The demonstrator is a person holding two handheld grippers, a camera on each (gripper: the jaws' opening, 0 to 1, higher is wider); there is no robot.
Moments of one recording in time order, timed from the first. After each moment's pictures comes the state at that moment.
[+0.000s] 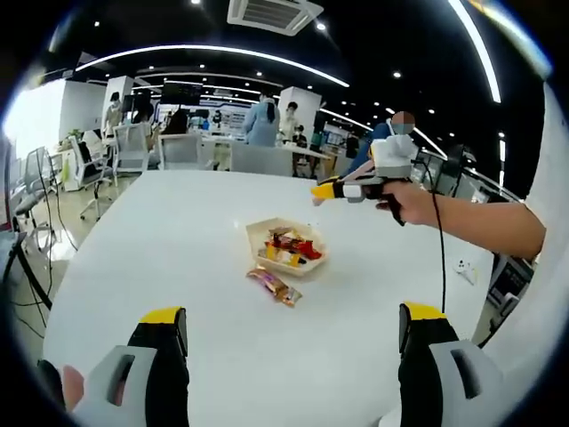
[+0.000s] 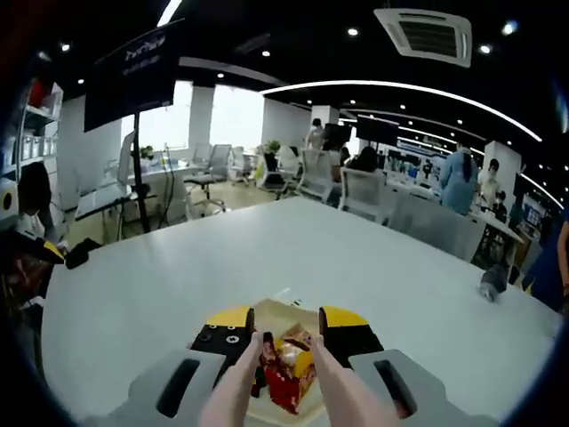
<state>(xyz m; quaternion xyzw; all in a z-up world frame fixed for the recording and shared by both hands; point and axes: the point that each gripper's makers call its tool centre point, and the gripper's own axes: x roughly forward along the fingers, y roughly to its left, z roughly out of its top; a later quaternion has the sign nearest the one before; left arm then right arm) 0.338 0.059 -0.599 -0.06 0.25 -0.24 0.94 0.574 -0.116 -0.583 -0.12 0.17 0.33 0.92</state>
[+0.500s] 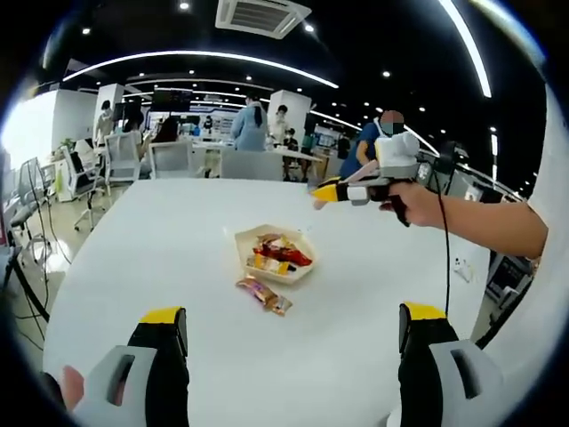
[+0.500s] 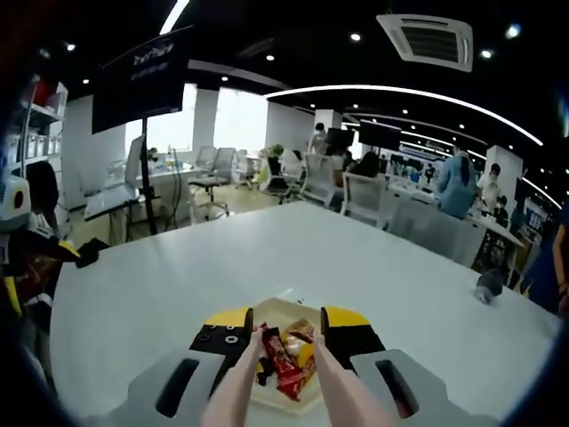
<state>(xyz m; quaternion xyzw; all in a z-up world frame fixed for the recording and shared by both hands) 0.335 0.038 -0.588 -0.06 0.24 -0.25 0.94 0.541 -0.123 -0.564 -0.12 0.15 0.34 0.92</state>
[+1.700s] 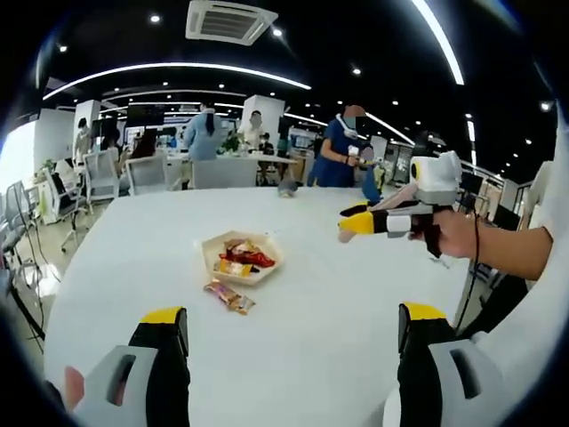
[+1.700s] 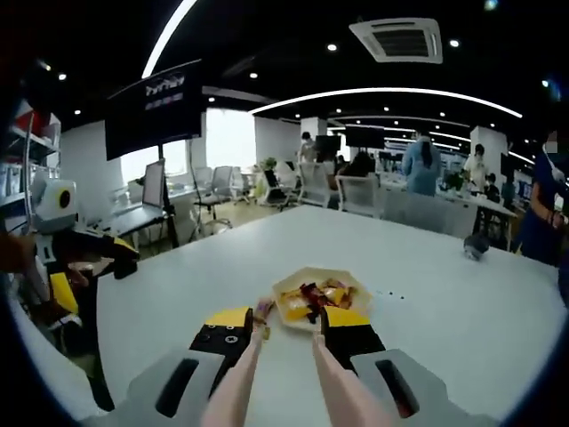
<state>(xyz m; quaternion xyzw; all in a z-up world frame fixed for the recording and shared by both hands) 0.292 -0.006 -0.567 -0.02 0.21 -0.31 0.93 0.377 -0.164 -0.560 -0.05 0.15 0.33 0.93</state>
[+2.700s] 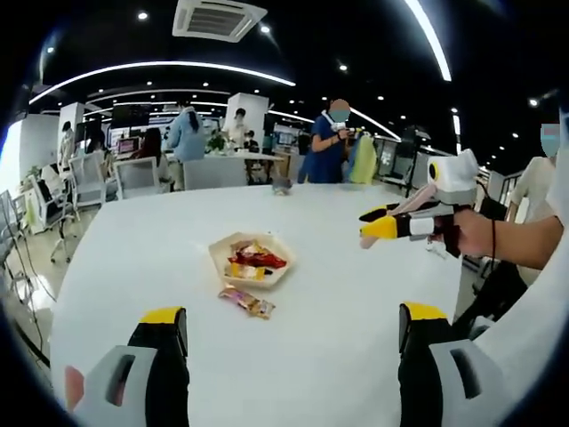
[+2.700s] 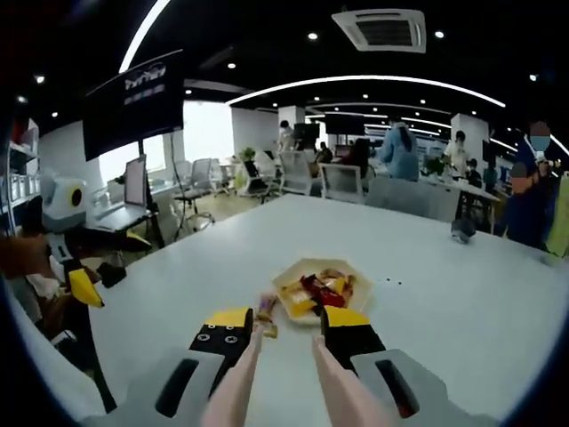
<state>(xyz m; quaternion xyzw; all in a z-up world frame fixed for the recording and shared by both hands) 0.334 0.044 -0.574 -0.01 0.21 -0.36 0.91 0.381 -0.128 -0.561 -0.05 0.18 0.27 0.94</state>
